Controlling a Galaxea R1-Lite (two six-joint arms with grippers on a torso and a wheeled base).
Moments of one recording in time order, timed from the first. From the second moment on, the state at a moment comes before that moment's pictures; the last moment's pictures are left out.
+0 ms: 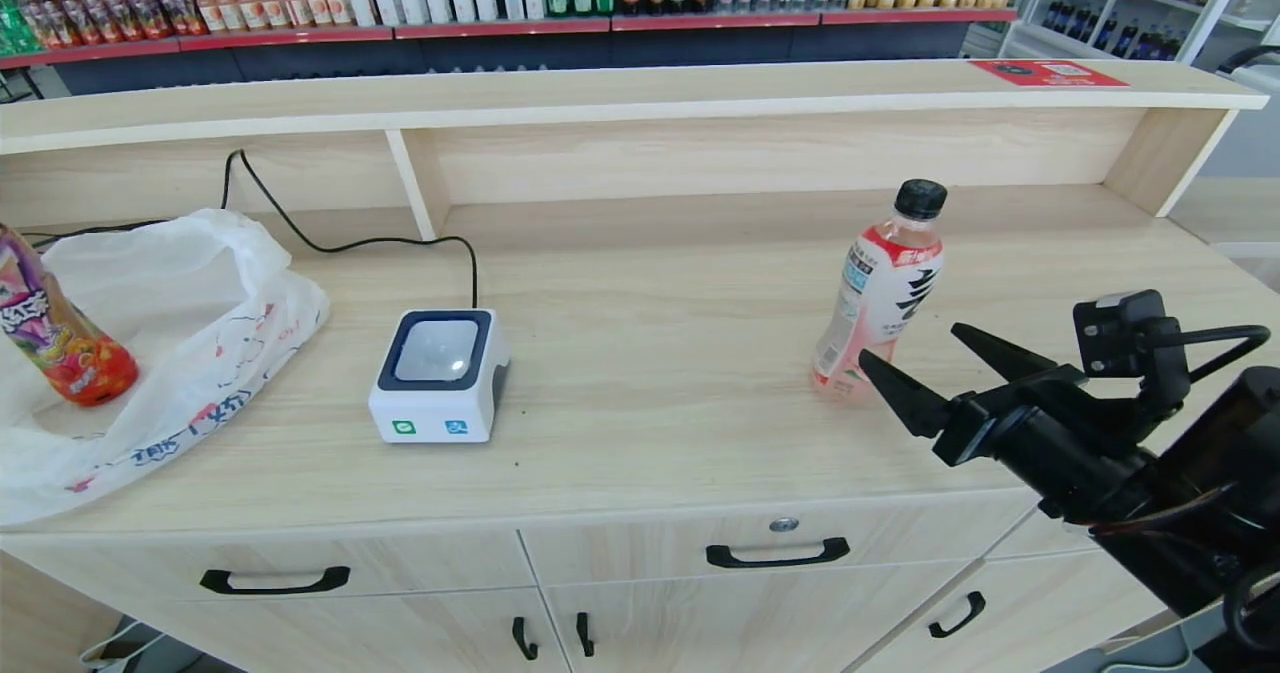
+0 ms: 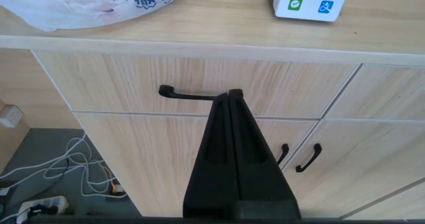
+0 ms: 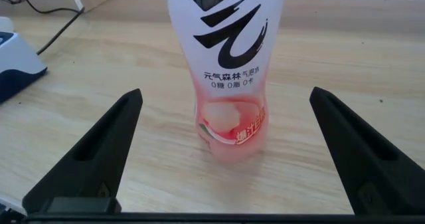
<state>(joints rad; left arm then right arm) 0.00 0.00 0.00 0.00 0.00 0.00 0.38 1.72 -0.31 -1.57 0.02 0.00</state>
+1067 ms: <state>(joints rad) 0.00 0.00 0.00 0.00 0.00 0.00 0.36 1.97 -0.60 -1.57 0.02 0.00</state>
